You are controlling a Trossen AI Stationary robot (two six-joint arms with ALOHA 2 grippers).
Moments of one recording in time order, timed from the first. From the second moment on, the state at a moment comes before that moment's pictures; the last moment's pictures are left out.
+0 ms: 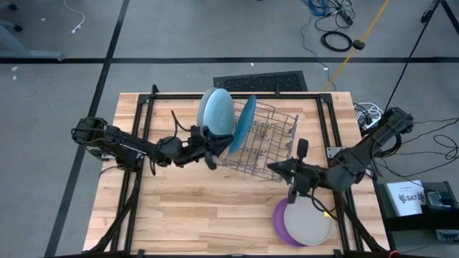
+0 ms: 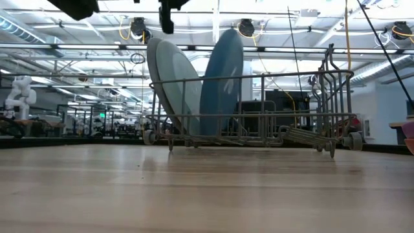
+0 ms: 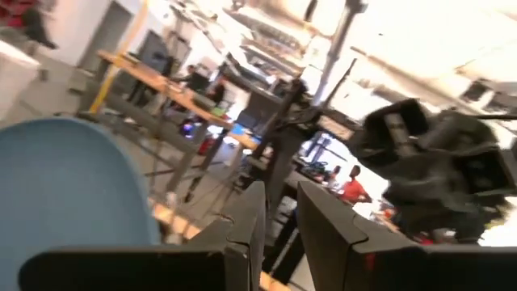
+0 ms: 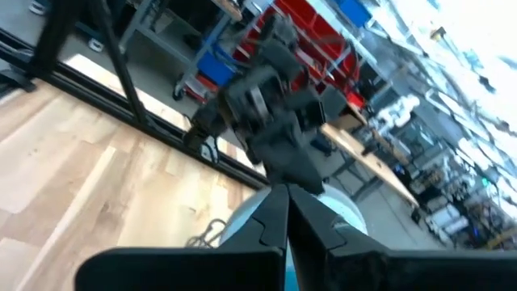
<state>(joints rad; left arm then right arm) -0.15 1.45 0.73 1.04 -0.40 -0.40 0.66 1.19 1.09 -0.05 0.91 -0.50</state>
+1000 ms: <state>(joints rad) -0.41 1.21 0.82 0.80 -0.47 0.06 -0.04 1.49 1.09 -0.13 0.73 -0.15</state>
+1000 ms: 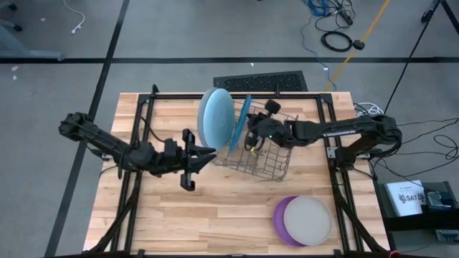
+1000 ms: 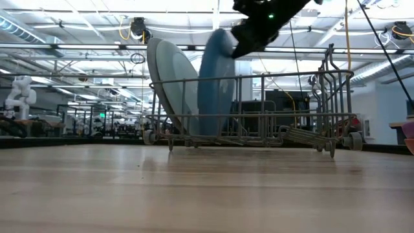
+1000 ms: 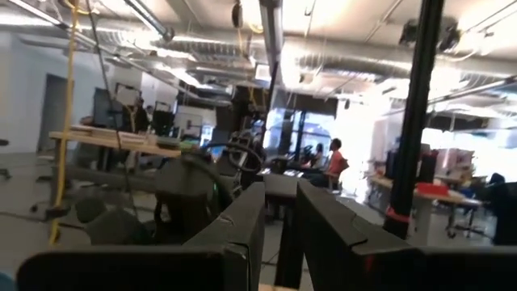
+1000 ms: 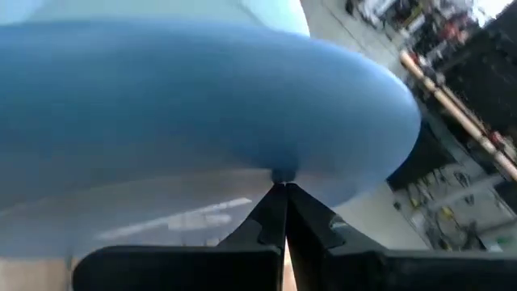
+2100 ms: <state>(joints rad) -0.44 1.21 0.82 0.56 -0.64 0.08 0.05 1.53 1.09 -0.27 0.33 -0.06</state>
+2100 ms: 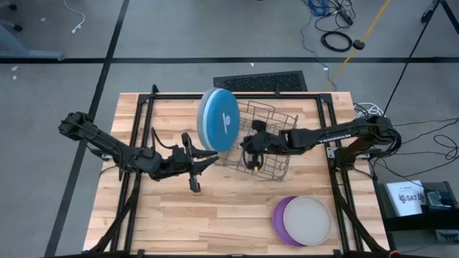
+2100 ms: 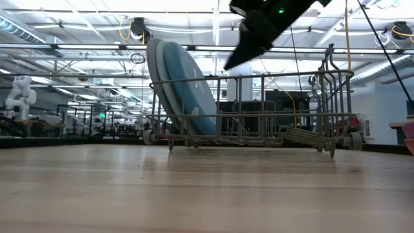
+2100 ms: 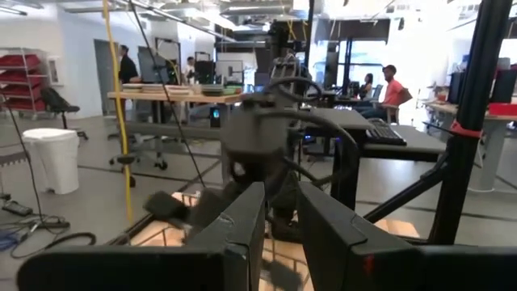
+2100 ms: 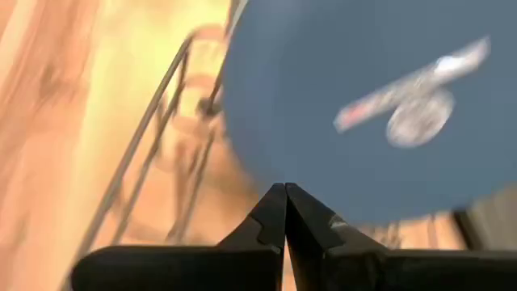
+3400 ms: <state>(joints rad) -0.37 1.39 0.82 -0.12 -0.64 0.07 0.29 1.35 1.21 -0.46 0.32 -0.06</state>
